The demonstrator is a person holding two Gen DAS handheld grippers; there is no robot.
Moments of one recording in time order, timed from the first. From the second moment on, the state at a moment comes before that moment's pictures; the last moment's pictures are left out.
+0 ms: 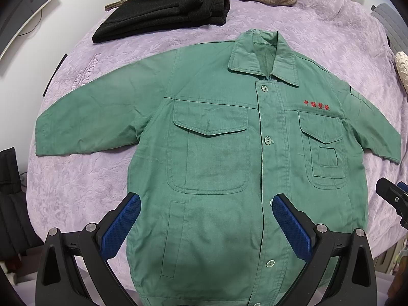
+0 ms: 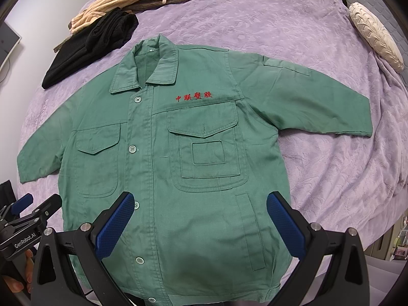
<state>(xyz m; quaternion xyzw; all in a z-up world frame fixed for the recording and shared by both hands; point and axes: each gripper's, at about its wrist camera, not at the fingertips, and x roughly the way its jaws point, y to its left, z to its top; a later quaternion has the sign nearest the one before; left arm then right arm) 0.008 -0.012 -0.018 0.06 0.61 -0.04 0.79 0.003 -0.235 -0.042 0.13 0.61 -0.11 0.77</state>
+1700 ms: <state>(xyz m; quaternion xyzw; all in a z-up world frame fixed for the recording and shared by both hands) 0.004 -0.006 -0.025 0.05 0.62 -0.04 0.78 0.003 -0.227 -0.049 0.12 0.62 -0.11 0.77</state>
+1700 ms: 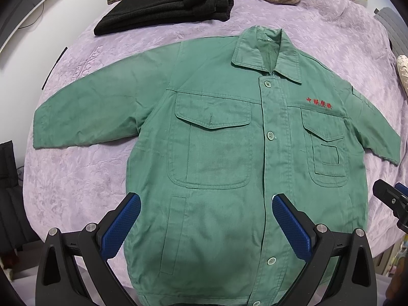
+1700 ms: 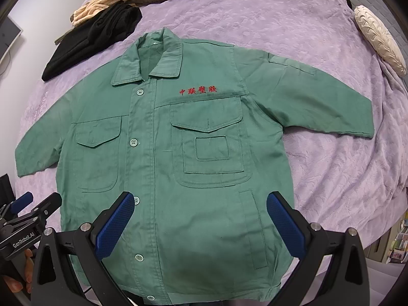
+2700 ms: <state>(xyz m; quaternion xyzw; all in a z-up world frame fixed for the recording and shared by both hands) 0.073 0.271 -0.121 -0.19 0.56 0.11 0.80 0.045 -0.074 -0.098 0.02 0.68 -0.01 0.74</state>
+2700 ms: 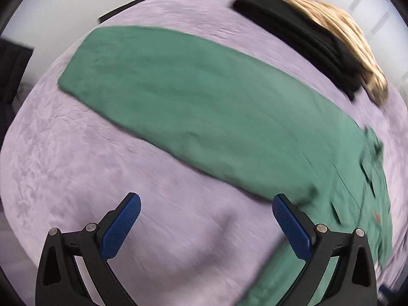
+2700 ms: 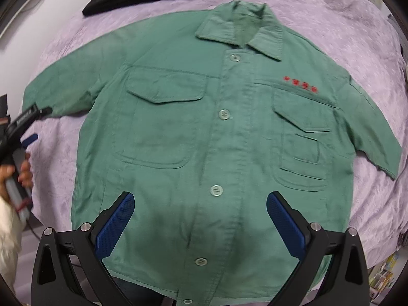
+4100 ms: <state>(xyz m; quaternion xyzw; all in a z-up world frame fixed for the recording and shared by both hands) 0.157 -0.024 -0.026 -0.06 0.42 -0.31 0.85 -0.002 -0.209 -0.107 0.14 0.65 -0.09 0.74</state>
